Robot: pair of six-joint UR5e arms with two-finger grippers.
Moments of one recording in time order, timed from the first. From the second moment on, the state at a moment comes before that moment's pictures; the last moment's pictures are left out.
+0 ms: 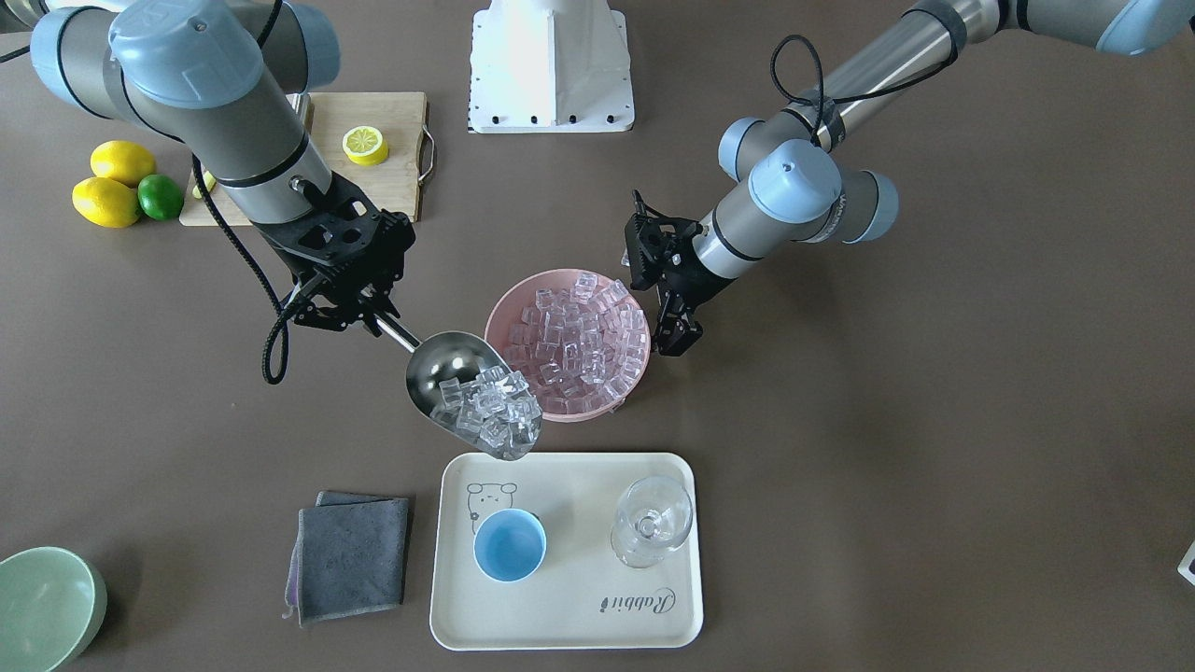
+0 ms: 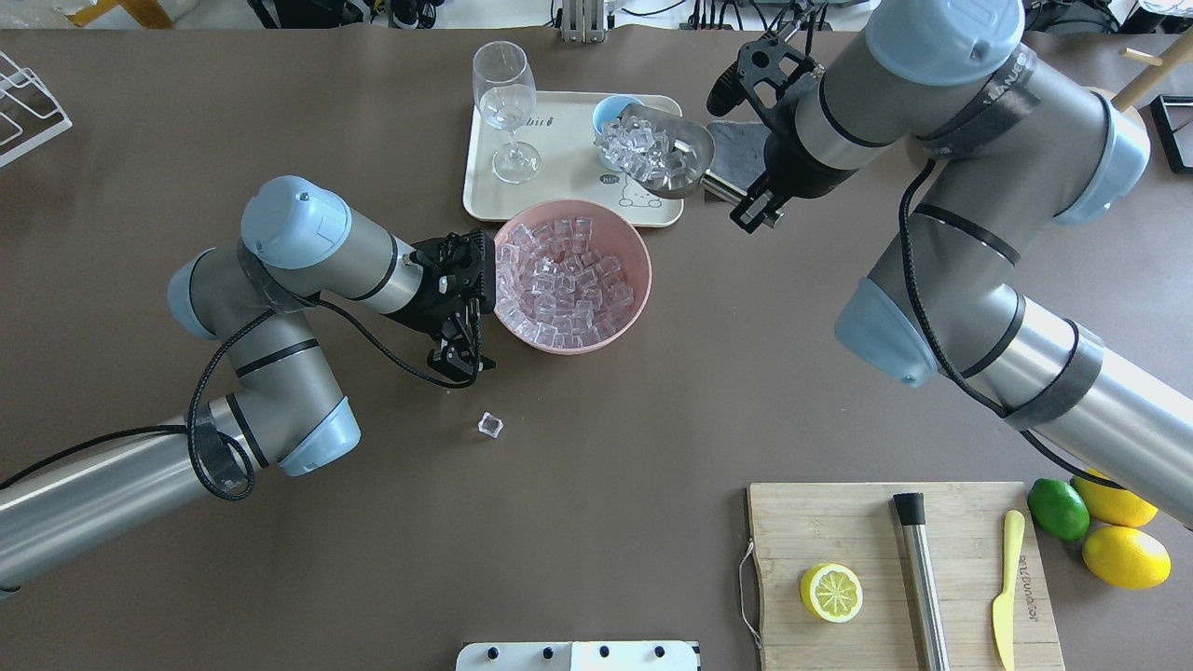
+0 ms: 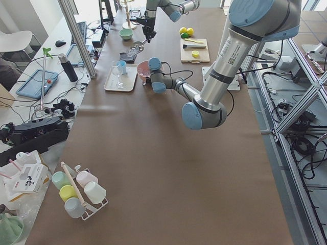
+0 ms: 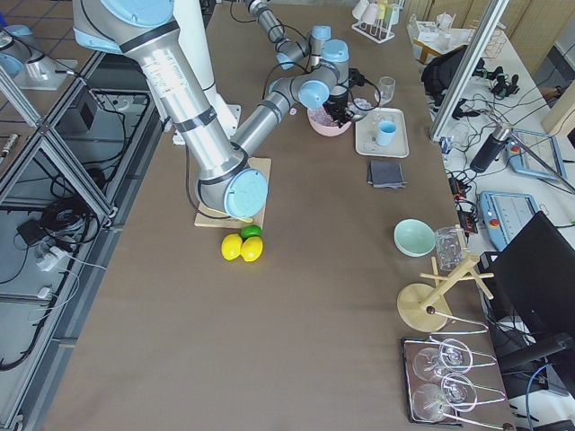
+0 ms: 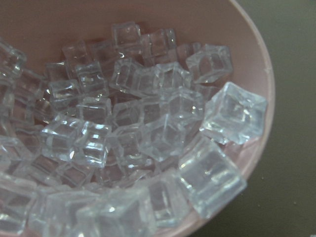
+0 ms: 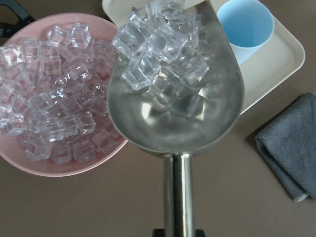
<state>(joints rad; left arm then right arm) -0.63 -2.15 -1.40 -2.33 -2.12 0.18 0.82 -0.99 1.78 -1.52 2.05 0.22</state>
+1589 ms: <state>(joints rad) -0.85 -1.91 -1.78 -1.88 -2.15 0.03 0.94 -0.65 1.41 -1.95 2.14 -0.08</state>
